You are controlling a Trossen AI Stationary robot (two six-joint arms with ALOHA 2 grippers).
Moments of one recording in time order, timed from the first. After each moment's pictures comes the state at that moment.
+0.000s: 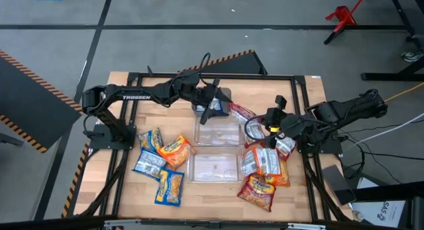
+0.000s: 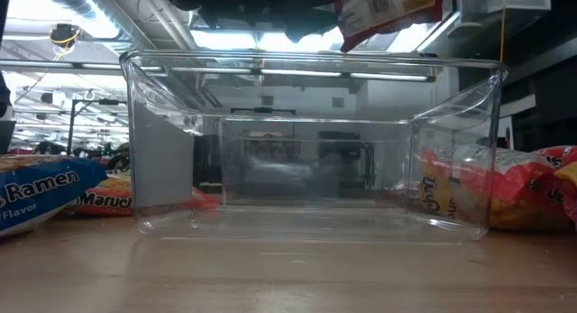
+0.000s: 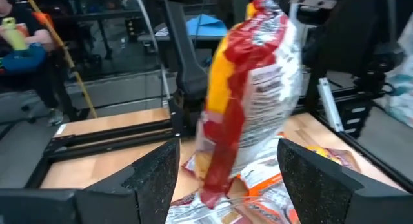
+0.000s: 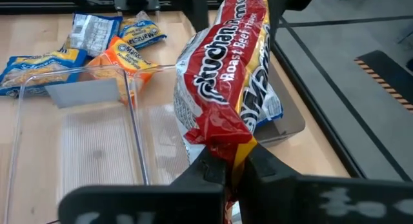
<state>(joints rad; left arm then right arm) 0.28 1.59 1.18 0.24 0.52 0.14 0.35 1.15 1.28 -0.88 0.58 0.31</state>
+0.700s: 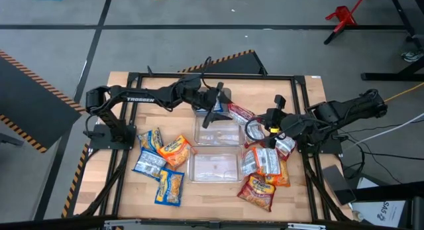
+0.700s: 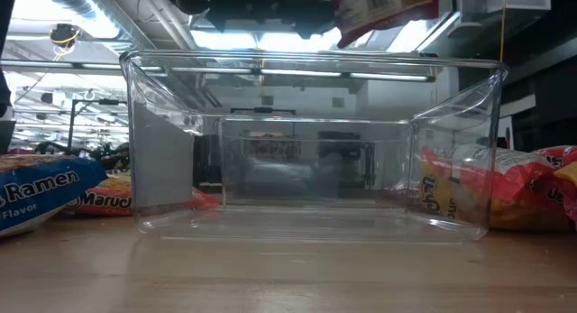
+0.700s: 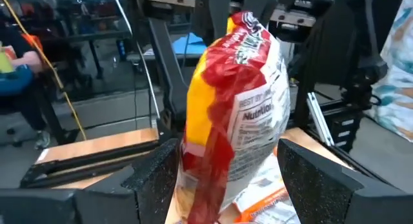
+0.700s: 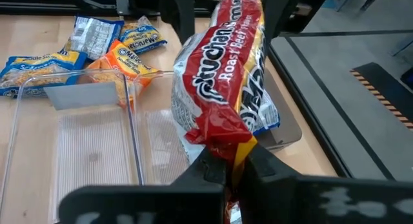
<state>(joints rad) 0.24 1.64 1.18 0.36 0.52 0.12 0.35 1.15 1.28 -0.85 0.59 0.25</state>
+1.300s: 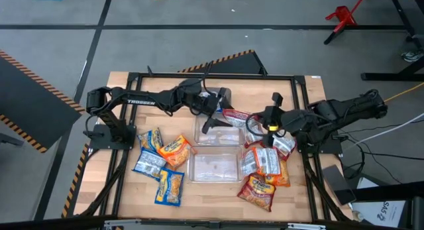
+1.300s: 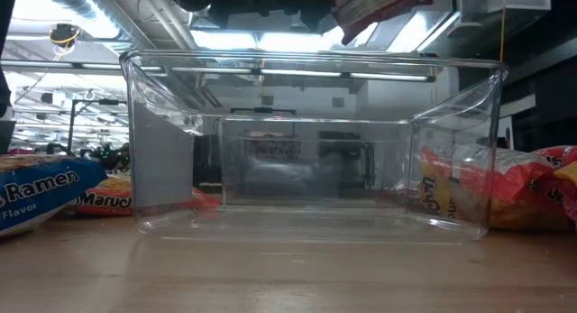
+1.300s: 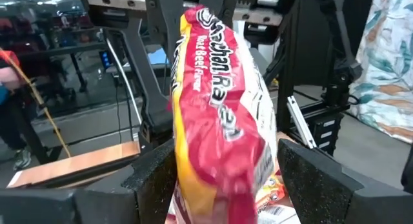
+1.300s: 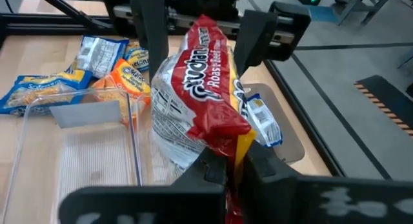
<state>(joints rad) 0.19 1.64 1.18 0.41 0.53 0.13 0.31 1.15 1.28 -0.76 0.55 0.18</state>
